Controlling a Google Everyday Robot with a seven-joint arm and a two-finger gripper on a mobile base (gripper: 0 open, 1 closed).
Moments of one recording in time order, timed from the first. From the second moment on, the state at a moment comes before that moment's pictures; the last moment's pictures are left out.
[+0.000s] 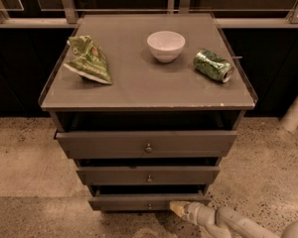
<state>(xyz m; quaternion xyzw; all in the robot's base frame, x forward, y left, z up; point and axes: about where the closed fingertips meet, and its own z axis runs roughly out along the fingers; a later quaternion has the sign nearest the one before) 0.523 -0.150 0.188 -0.12 0.86 0.35 0.35</state>
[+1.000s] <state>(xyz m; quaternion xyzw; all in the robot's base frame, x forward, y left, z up) 0.559 -0.138 0.186 -0.14 0.85 0.37 0.36</state>
